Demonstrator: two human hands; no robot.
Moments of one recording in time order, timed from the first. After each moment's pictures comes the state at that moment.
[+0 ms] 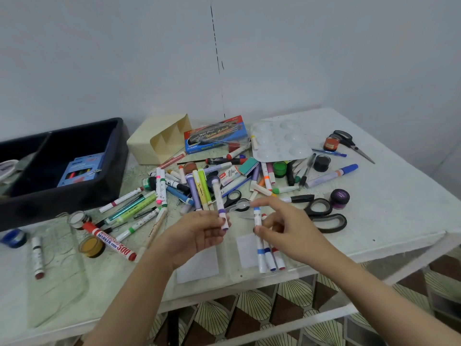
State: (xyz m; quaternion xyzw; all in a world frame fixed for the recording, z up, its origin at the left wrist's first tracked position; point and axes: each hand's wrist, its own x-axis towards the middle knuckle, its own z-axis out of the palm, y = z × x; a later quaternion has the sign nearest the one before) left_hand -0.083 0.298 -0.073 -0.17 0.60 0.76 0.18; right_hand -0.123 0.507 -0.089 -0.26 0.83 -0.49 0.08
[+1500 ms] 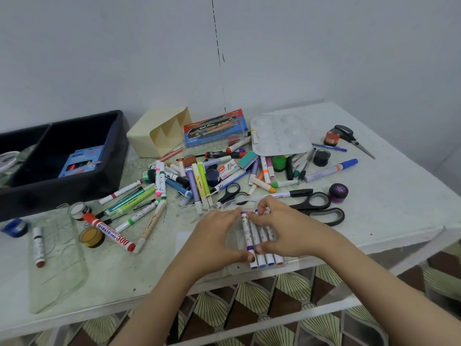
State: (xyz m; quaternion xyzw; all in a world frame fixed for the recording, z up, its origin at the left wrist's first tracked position) left_hand -0.067 0.338 -0.082 0.05 0.97 0.23 0.05; right_hand -0.138 0.511 -0.084 -0.40 0.89 -0.15 0.16
